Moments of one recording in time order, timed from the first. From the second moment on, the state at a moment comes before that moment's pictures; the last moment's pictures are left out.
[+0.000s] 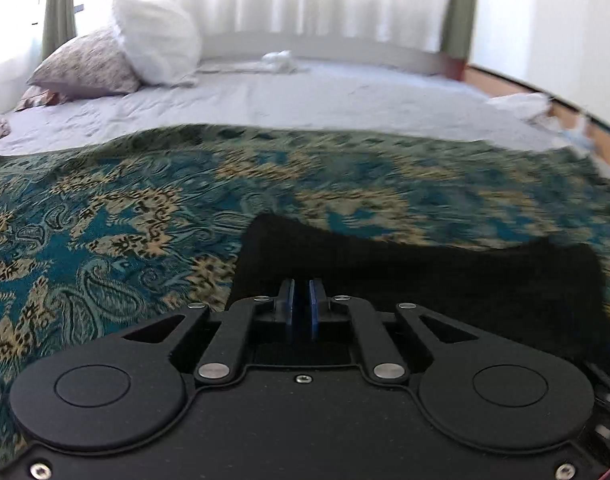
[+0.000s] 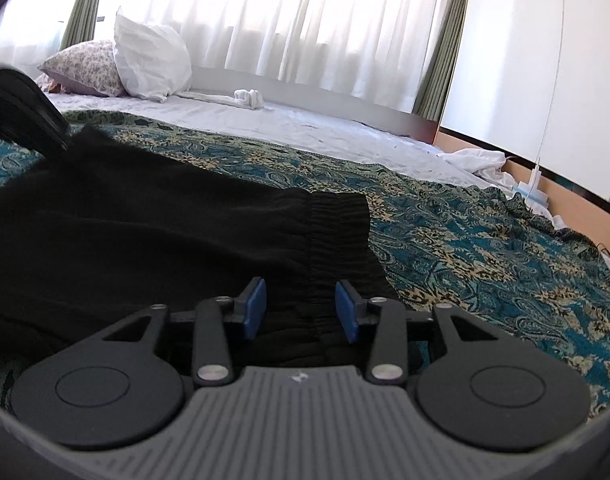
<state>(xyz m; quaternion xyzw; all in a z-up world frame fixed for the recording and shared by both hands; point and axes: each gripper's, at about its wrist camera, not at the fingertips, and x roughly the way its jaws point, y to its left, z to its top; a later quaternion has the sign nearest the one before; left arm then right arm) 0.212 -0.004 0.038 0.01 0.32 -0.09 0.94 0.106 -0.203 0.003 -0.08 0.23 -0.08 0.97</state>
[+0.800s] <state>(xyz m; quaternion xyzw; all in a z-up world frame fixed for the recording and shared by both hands) 0.233 -0.011 0.023 0.03 0.30 -0.08 0.95 0.104 -0.207 0.001 -0.07 0.23 -0.07 0.97</state>
